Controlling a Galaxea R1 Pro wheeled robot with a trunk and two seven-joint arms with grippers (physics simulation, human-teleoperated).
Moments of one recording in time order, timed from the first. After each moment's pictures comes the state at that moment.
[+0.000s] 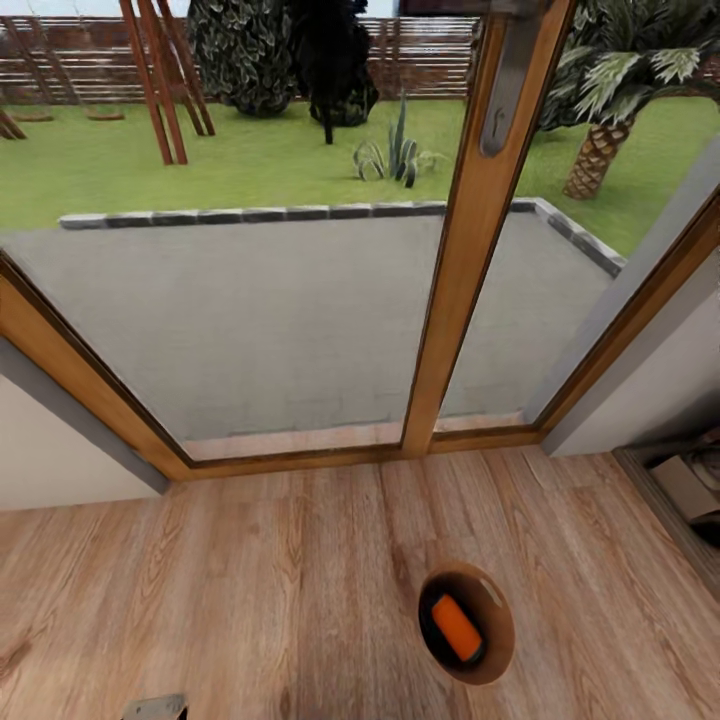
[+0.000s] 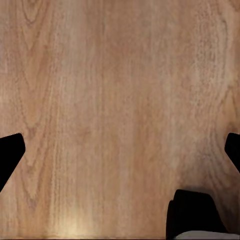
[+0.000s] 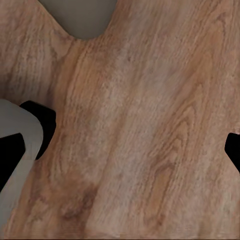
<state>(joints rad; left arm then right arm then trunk) -0.29 0.21 -0.37 -0.24 0.48 -0.34 0.05 0.04 -0.20 -0.86 -0.60 0.72 -0.65 0.62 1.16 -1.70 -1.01</state>
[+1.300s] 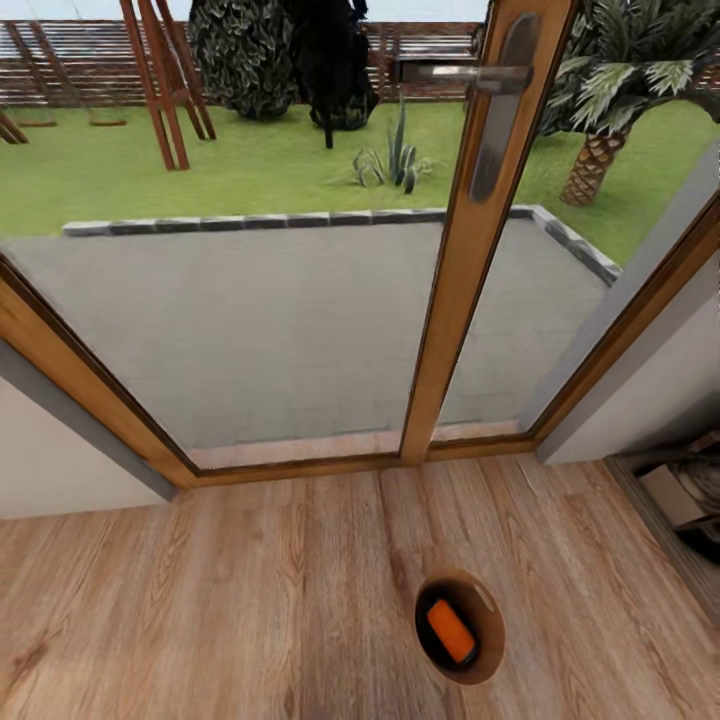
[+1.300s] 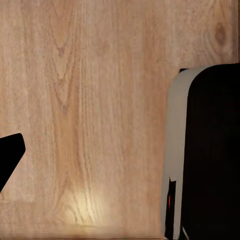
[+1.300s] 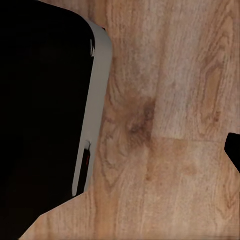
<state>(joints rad) 0.10 0.15 -0.37 -0.10 0.48 -0.84 0.05 0.04 -0.20 -0.82 0.03 0.91 -0.78 0.08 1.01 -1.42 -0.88</state>
